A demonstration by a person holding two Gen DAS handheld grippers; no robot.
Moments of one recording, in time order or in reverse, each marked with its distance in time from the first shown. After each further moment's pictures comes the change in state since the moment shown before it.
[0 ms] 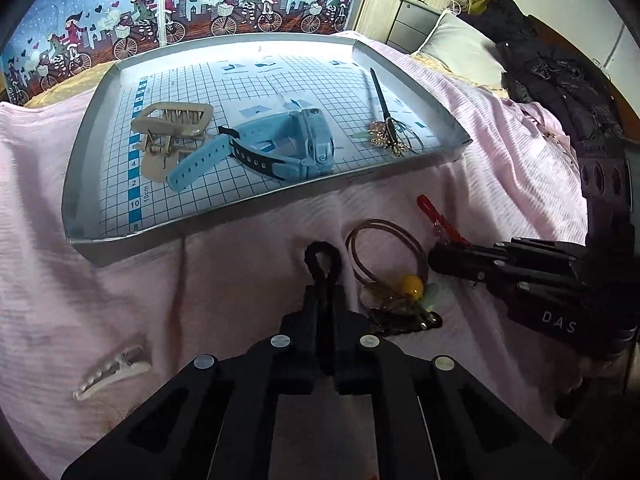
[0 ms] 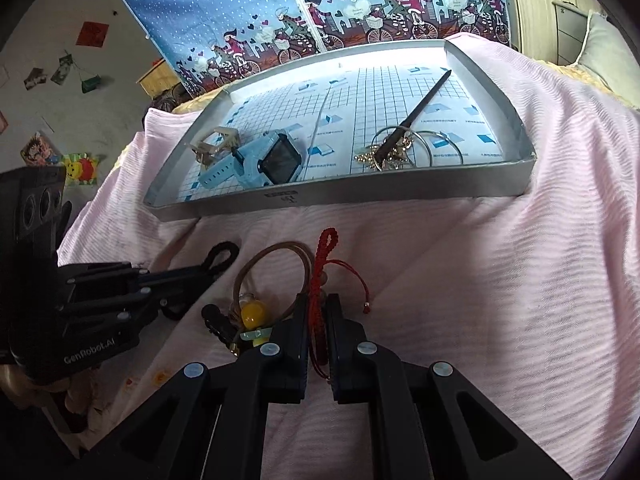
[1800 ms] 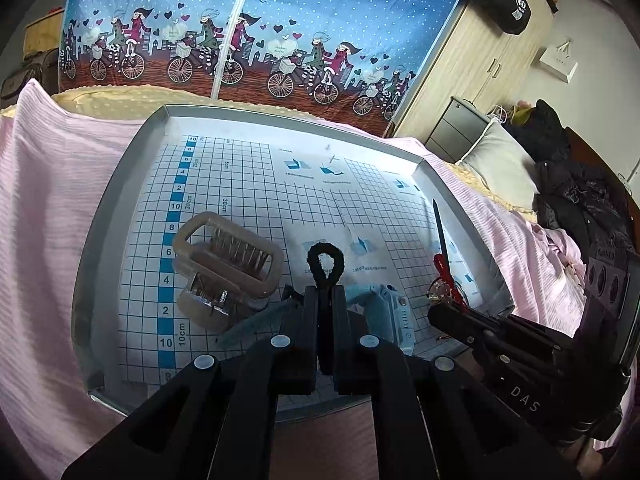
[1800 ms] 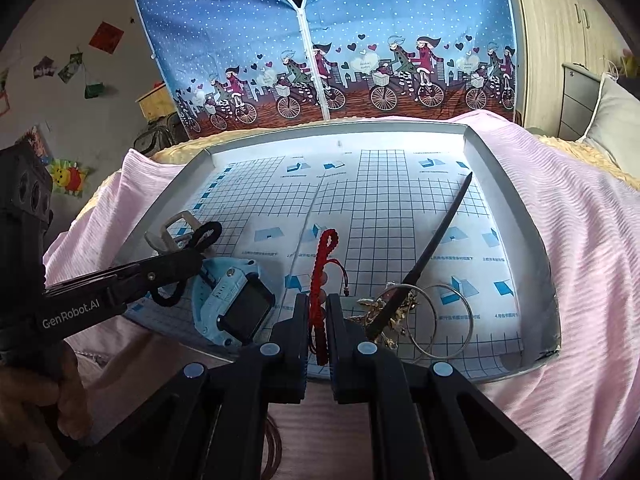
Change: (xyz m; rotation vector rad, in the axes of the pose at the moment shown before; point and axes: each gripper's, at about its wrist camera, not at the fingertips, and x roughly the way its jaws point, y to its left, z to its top) left arm 0.010 0.064 0.058 -0.247 -0.281 -0.006; right arm 0.035 0.003 0.071 -0.109 -0.170 -0.085
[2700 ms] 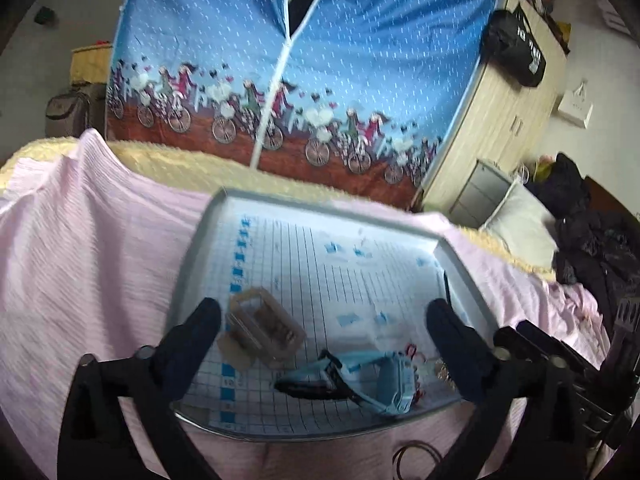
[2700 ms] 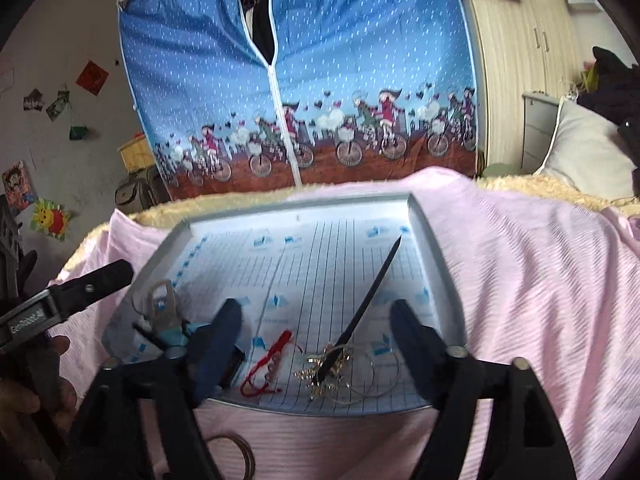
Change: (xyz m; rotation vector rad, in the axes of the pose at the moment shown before) left arm -0.066 -0.001 0.017 -0.049 -0.264 0.126; right arm -0.057 -0.016 0.018 0.046 -0.212 -0.089
